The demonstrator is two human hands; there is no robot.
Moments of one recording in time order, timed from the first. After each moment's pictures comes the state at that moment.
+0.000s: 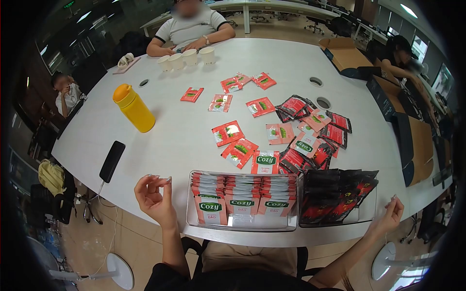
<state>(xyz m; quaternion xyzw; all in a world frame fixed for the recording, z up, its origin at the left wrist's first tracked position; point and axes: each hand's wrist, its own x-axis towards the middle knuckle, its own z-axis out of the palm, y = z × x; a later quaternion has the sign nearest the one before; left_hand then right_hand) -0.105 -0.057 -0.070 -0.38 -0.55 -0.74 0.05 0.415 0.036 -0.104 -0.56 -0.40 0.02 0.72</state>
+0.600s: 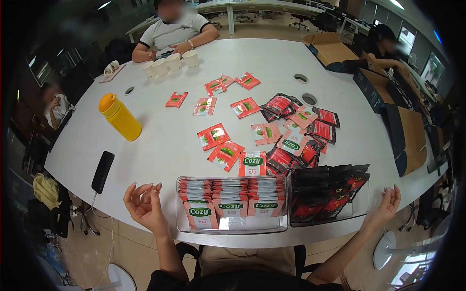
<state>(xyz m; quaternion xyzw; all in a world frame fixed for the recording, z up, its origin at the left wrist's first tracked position) -0.105 -0.059 -0.071 -0.38 -0.53 -0.75 0.02 0.401 0.036 -0.092 -0.55 -0.38 0.04 0.74</state>
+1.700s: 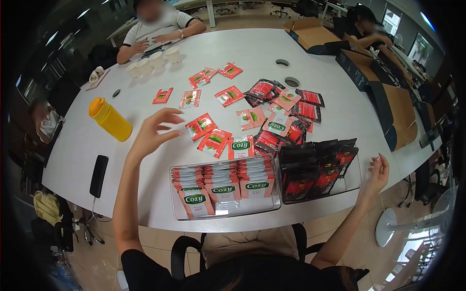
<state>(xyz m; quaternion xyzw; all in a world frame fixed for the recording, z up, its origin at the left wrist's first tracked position) -0.164 0.076 0.001 -0.72 -0.55 -0.34 -0.26 0.404 0.046 -0.093 -0.55 -0.40 0.12 0.72</state>
